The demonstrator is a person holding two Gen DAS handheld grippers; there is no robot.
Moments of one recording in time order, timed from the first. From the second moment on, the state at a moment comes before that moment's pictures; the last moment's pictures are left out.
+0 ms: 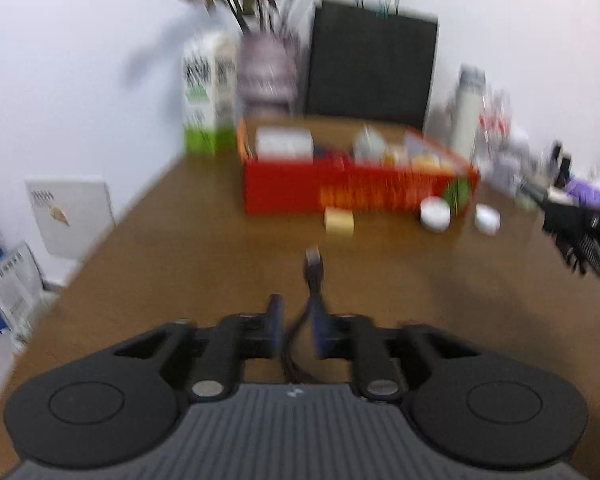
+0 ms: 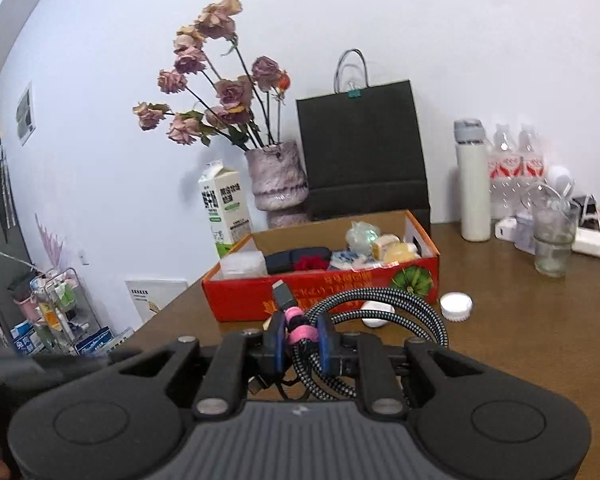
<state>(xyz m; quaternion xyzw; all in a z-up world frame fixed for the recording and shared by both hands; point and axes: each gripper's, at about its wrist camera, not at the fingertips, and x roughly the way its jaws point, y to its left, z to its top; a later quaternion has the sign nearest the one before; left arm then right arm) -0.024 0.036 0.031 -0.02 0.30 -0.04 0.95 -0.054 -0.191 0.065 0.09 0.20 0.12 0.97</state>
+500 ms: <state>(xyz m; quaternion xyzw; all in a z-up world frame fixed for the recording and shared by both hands) 0.044 0.024 0.003 0.01 0.39 -0.01 0.92 -0.046 -0.182 0.036 0.08 0.23 0.14 0.96</state>
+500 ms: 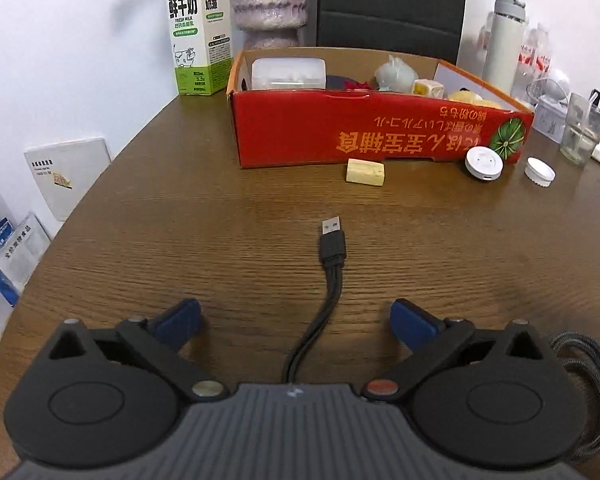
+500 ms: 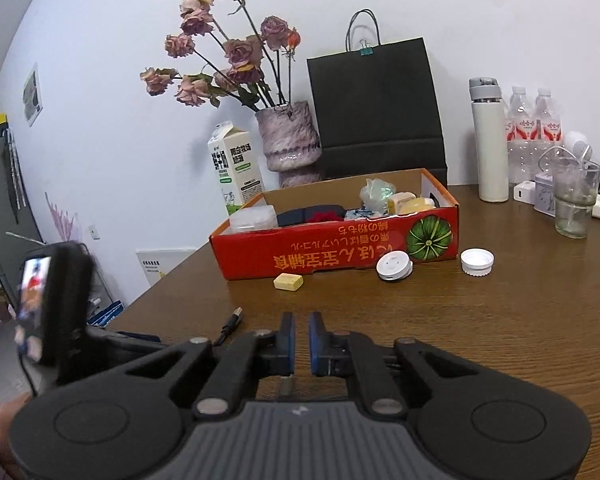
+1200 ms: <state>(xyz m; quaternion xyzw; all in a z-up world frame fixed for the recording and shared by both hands) 0.038 0.018 0.014 0.00 0.31 0.00 0.95 -0.037 -0.130 -0.012 0.02 0.33 0.13 0.94</state>
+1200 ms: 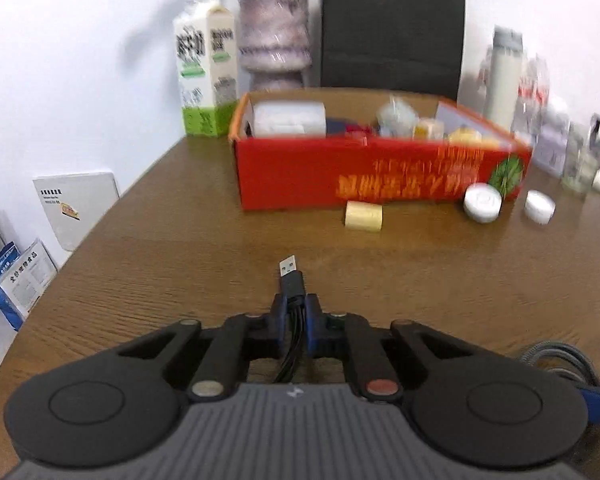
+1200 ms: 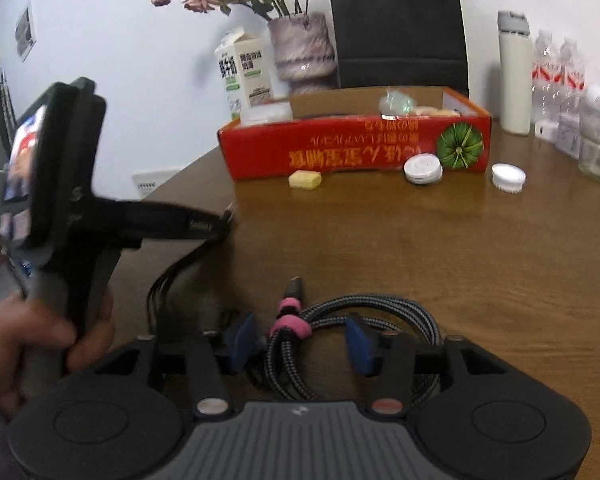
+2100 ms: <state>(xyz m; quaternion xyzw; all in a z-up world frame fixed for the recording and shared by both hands) -0.026 0.017 0.143 -0.03 0.13 -0.05 0.99 -0.038 -0.162 0.053 0.08 0.18 0.11 0.97</state>
